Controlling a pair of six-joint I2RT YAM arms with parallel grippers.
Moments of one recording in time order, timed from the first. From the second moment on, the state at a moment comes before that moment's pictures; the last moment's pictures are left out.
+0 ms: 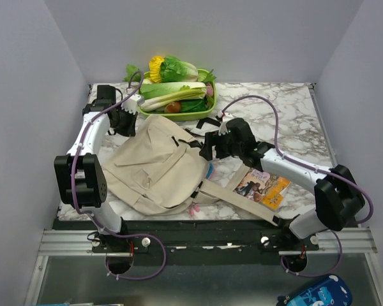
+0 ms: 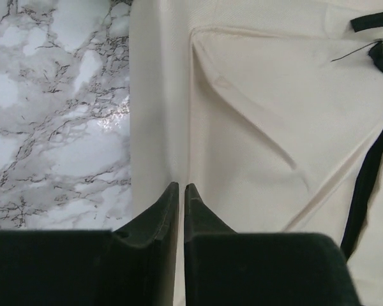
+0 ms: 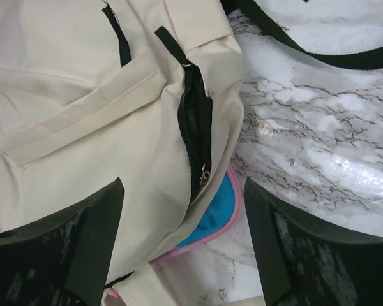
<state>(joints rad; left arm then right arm) 0.05 1.69 1.41 -0.78 0.41 0.45 0.66 1.49 0.96 -0.07 -0.12 0.34</state>
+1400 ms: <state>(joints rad) -0.37 1.84 1.35 -0.61 0.36 0.43 0.63 1.71 0.99 0.21 -0.16 0.42</state>
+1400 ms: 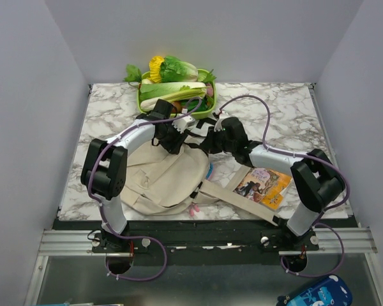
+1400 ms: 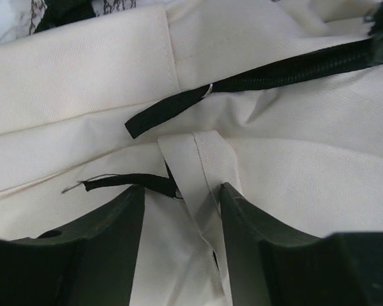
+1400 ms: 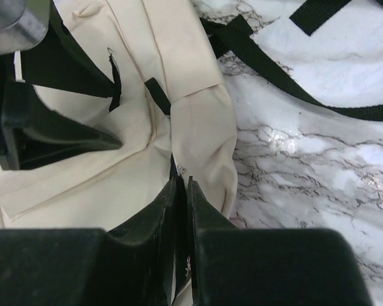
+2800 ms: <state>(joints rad) -0.37 1.75 1.30 -0.57 0.30 0.39 0.62 1.57 0.83 0.34 -0.15 0.41</state>
